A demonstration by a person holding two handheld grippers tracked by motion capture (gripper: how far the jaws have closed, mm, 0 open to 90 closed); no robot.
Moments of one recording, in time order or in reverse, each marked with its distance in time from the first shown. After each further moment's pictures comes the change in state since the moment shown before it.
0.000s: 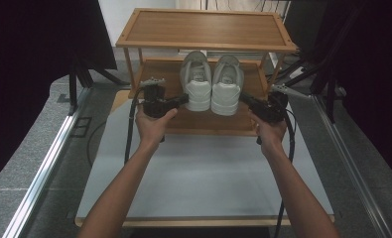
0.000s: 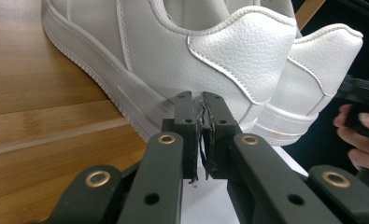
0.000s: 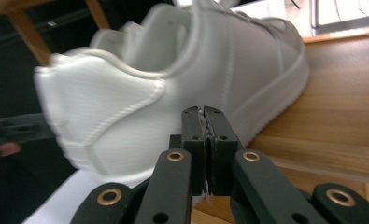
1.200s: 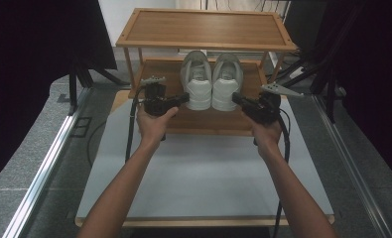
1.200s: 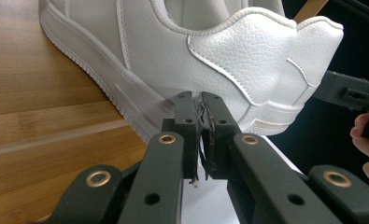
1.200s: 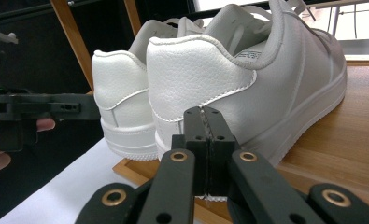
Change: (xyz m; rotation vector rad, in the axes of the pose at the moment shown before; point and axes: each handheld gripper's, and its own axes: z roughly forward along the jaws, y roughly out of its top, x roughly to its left) left arm 0.001 0.002 0.003 0.002 -0.002 -0.019; right arm 0.029 0.004 0.000 0.025 0.034 -0.126
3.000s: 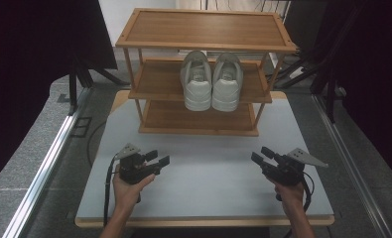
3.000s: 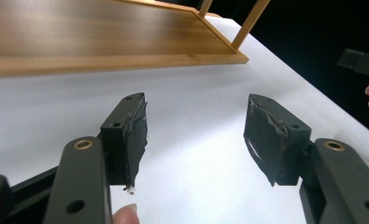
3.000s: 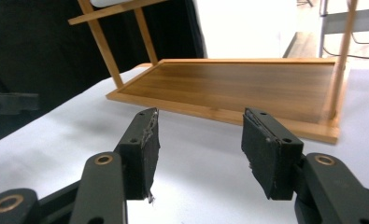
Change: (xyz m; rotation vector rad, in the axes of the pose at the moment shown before) left arm 0.029 -0.172 -0.076 0.034 0.042 -0.003; right arm -0.040 -0.152 -0.094 0.003 0.003 0.026
